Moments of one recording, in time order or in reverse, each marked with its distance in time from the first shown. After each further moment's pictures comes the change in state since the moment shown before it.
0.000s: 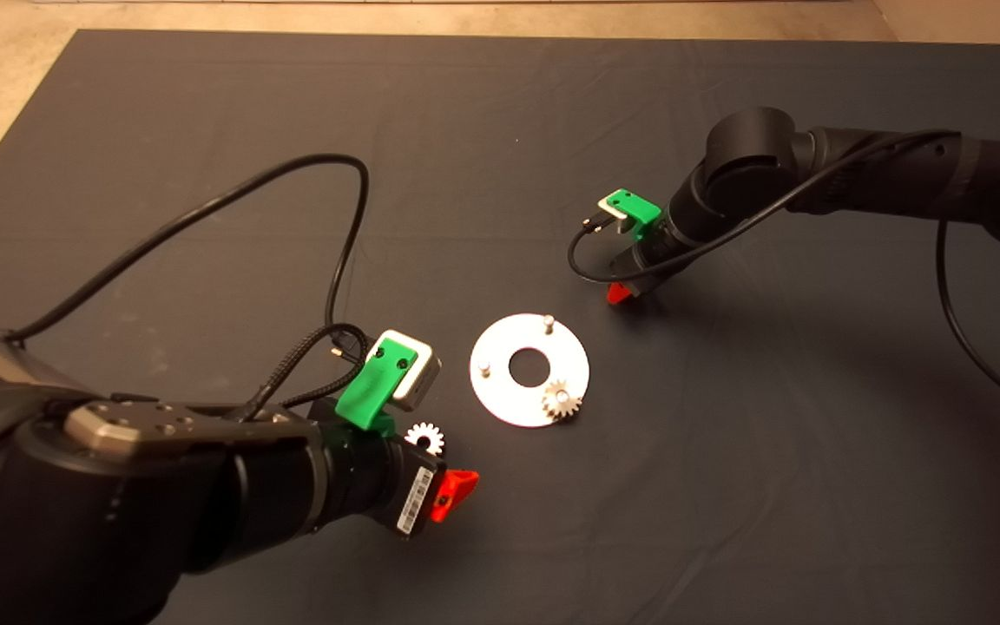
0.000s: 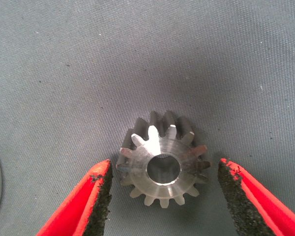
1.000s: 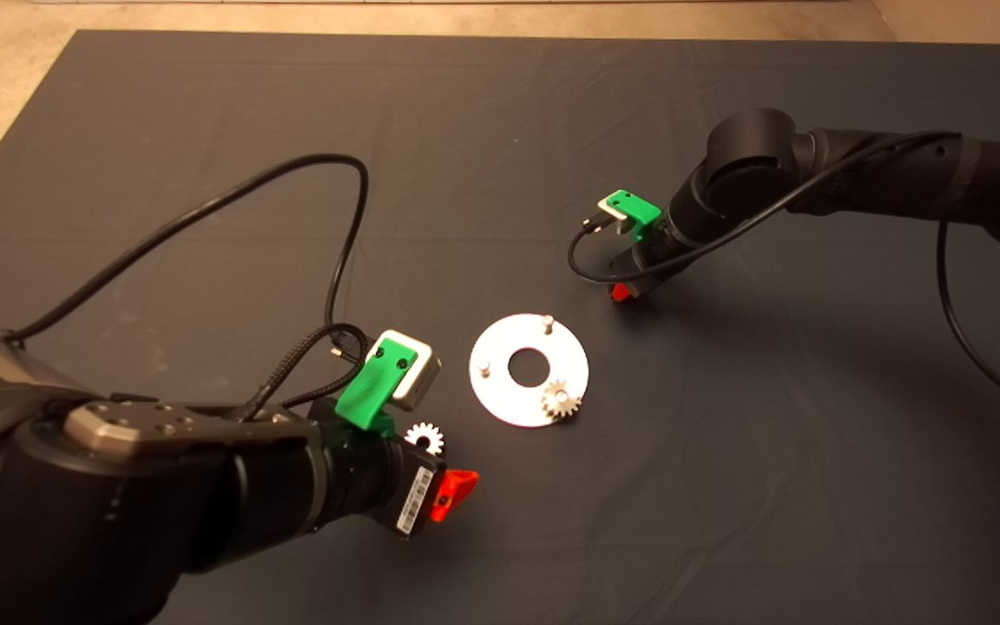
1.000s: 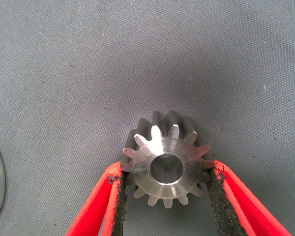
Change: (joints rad) left arm 0.000 -0.001 0.000 0.000 0.000 0.000; right arm -0.002 0.000 0.000 0.000 0.010 0.000
